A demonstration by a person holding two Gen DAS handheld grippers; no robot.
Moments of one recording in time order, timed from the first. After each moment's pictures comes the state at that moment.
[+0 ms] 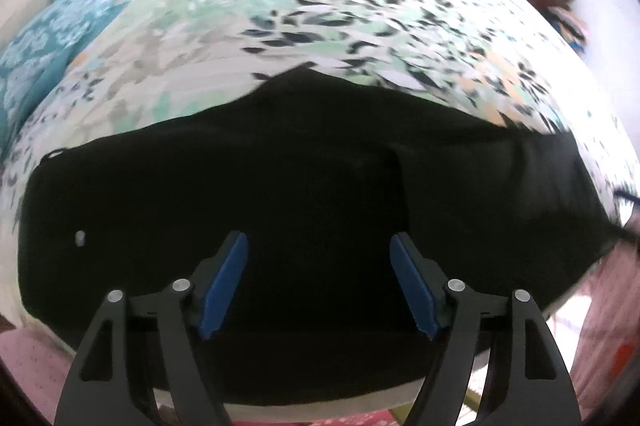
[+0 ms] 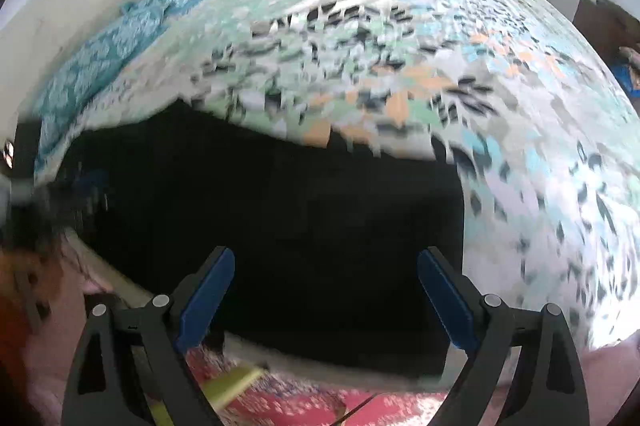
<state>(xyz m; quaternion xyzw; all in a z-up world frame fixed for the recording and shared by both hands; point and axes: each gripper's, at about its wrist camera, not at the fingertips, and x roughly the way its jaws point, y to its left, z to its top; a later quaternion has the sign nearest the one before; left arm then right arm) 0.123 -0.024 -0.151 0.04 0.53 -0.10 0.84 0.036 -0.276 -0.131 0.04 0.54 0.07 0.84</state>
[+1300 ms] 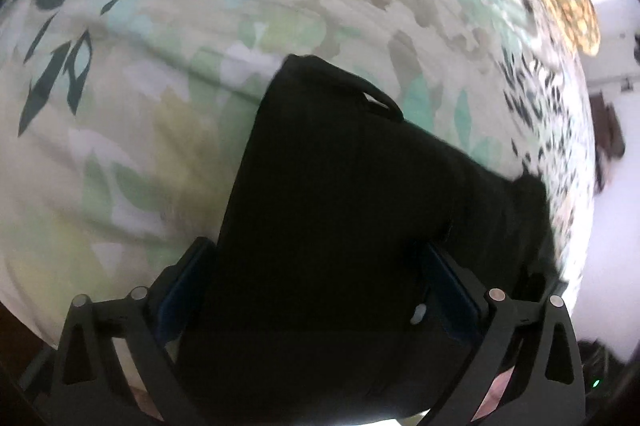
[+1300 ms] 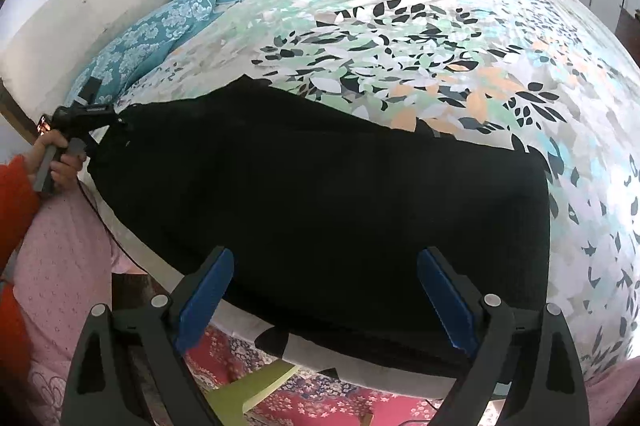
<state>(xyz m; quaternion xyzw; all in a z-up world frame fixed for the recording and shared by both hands) 0.195 0.237 -0.205 -0.24 0.65 0.00 0.72 0.046 -0.232 -0.128 0.06 0.50 0.15 0.85</state>
